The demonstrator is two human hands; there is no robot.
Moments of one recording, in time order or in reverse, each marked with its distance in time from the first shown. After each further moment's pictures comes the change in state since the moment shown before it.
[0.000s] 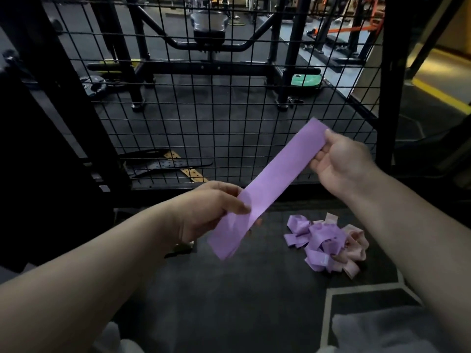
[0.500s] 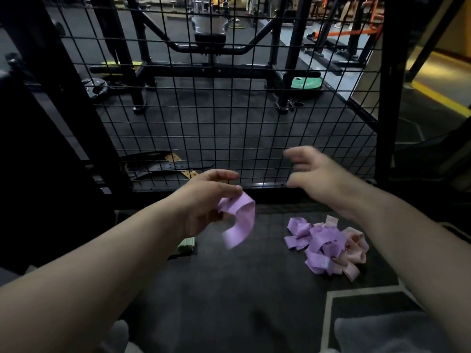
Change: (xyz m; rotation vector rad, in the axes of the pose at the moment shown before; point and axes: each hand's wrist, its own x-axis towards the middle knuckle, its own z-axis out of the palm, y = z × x) left_hand 0.015 0.004 -0.009 -0.236 0.284 0.013; right_hand -0.023 0.010 -0.007 -1.052 -0.378 -0.159
